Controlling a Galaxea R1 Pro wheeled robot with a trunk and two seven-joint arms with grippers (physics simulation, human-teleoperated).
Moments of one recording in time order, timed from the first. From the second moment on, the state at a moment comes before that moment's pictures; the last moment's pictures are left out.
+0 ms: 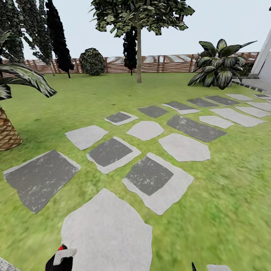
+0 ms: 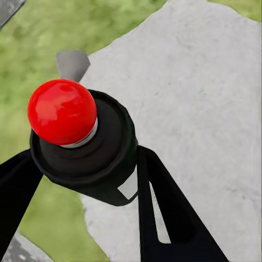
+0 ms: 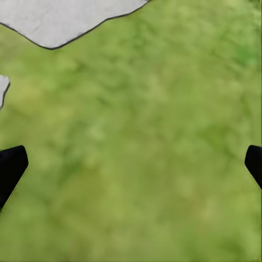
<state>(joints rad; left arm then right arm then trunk) -0.26 0.09 0.18 -0.40 -0.06 -0.39 0.02 -0.13 -0.06 -0.17 -0.52 0.10 -0.40 -0.01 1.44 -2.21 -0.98</state>
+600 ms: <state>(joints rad) -0.26 0.09 0.18 -0.40 -0.06 -0.39 0.02 -0.13 -0.06 -0.17 -0.52 0.10 -0.40 -0.01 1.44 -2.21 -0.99</state>
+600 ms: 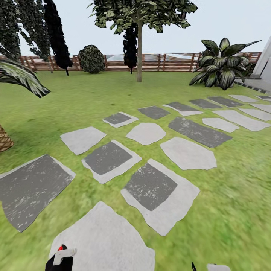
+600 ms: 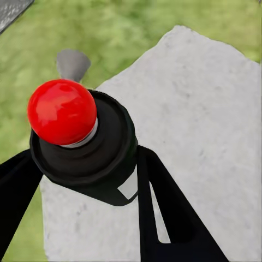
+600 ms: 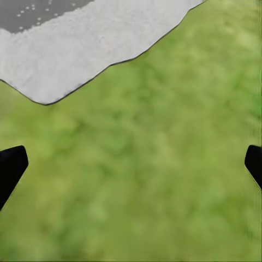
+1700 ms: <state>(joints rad) -0.26 0.09 0.18 -0.40 -0.06 -0.39 0.02 -0.13 -0.06 -0.17 -0.52 0.10 -0.40 -0.01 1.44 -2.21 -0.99</state>
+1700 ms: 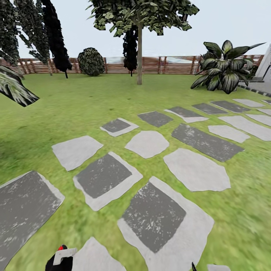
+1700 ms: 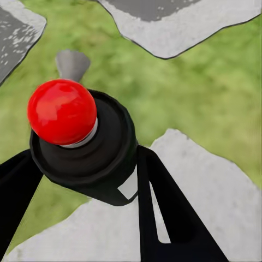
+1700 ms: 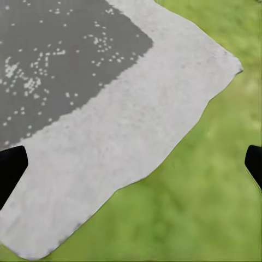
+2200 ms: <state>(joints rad) -0.26 0.09 0.18 -0.39 -0.06 -0.39 0.02 -0.13 -0.06 -0.17 -0.52 0.10 -0.40 -0.01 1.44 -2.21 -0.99</state>
